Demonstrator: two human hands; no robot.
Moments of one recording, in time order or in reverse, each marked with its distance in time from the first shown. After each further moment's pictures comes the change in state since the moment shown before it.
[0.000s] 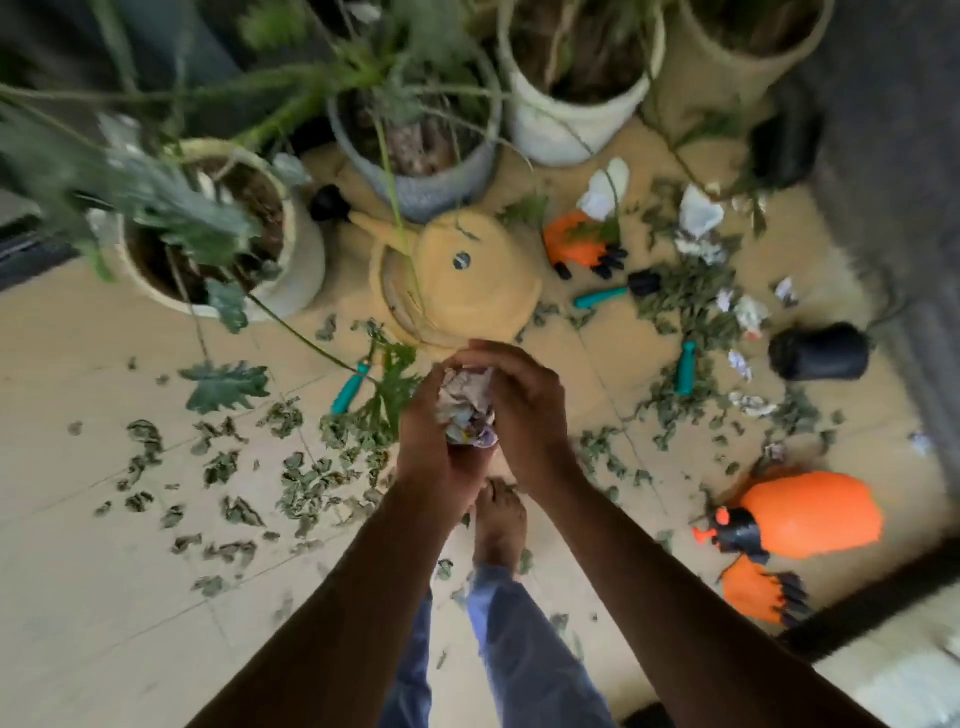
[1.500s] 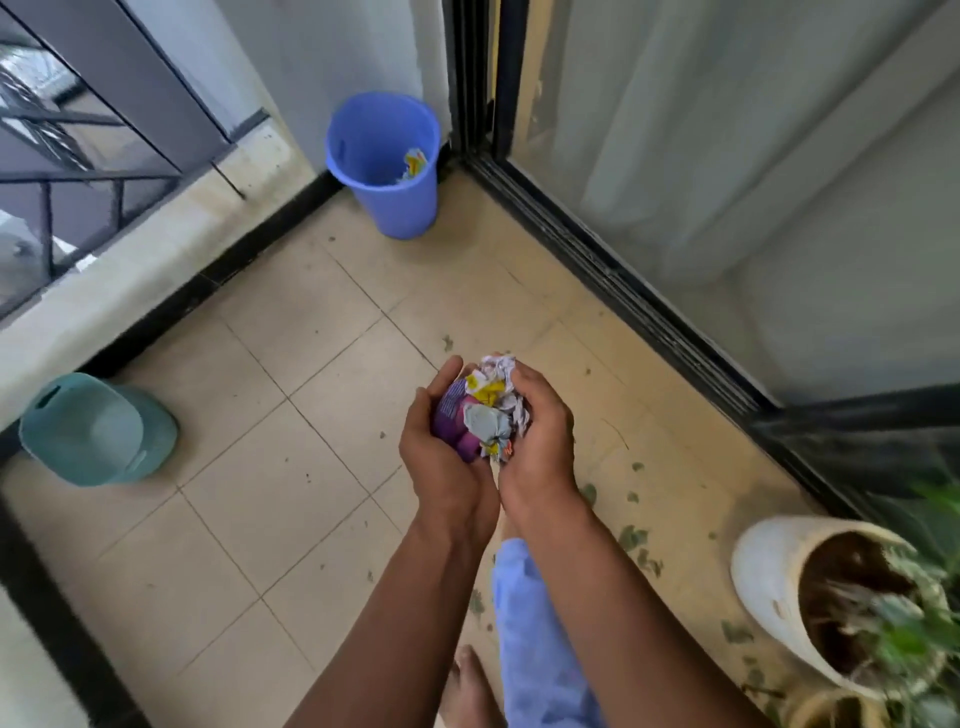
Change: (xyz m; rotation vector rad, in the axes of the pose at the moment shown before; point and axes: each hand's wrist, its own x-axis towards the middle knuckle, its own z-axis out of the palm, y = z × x) left_hand -0.379 0.534 -0.419 -1.103 0.450 1.011; right_hand -0.311 -0.021 0.782 -0.055 -0.861 0.547
